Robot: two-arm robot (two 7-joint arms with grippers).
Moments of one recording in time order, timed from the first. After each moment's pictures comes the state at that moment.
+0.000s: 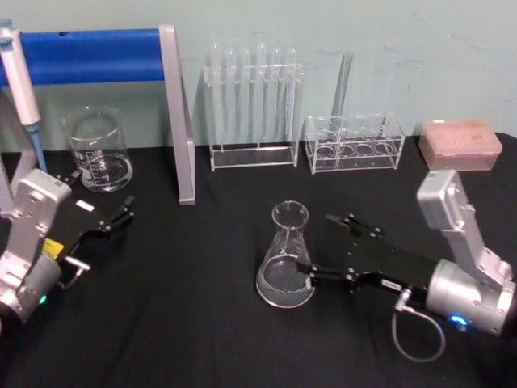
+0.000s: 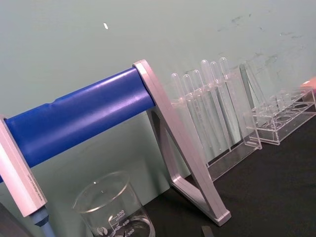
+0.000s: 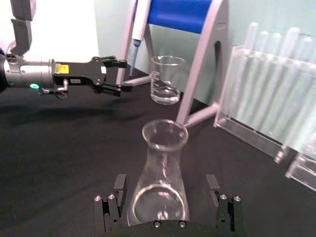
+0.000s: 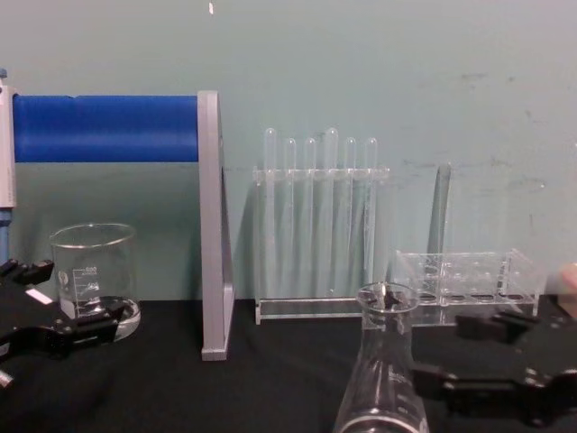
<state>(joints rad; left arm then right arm) -0.20 0.60 0.45 -1.41 -0.25 -0.12 0.03 0.16 0.61 -0.45 -1.59 0.46 0.03 0.54</state>
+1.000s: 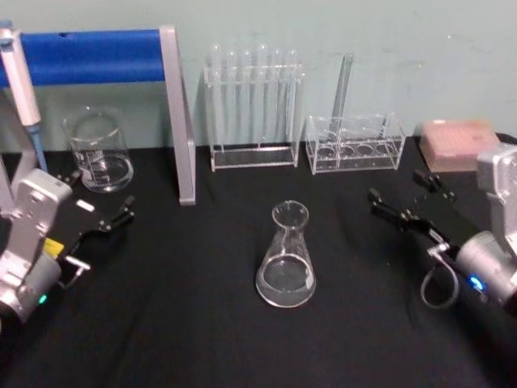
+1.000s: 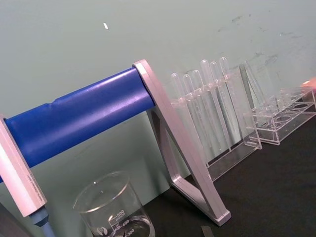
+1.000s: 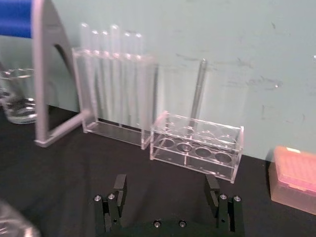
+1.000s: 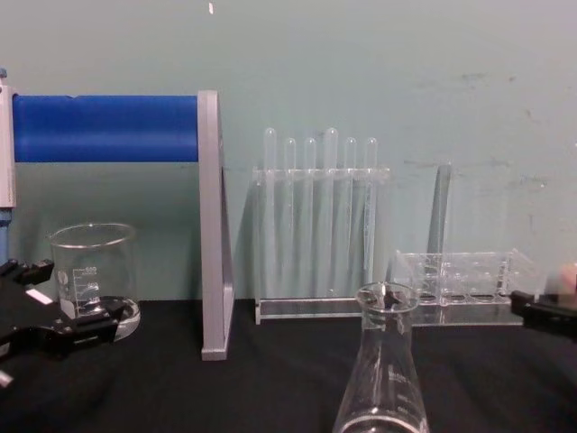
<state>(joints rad) -0.20 0.60 0.45 -1.41 -0.25 -0.12 0.03 0.18 0.44 -0.27 -1.40 0.38 -0.03 0.25</state>
